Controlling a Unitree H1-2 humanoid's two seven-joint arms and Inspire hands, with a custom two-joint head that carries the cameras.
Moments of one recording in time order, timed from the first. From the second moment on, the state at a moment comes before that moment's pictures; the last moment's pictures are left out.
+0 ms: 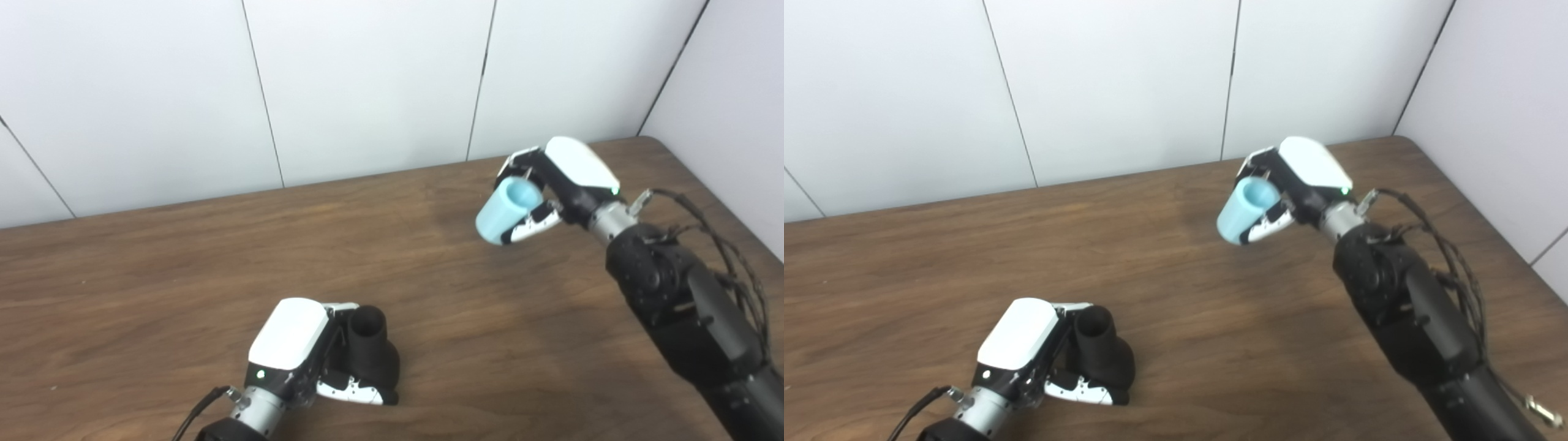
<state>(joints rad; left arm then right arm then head) -0.15 0.22 -0.52 -0.15 0.96 0.02 -0.13 -0.25 -0.57 0.08 -0.32 -0.62 0.27 0.24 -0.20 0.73</state>
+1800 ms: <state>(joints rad) -0.15 0.17 -0.56 -0.16 1.02 0.11 -0.14 -0.09 -0.29 0.15 -0.75 -0.62 0.23 0.44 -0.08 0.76</state>
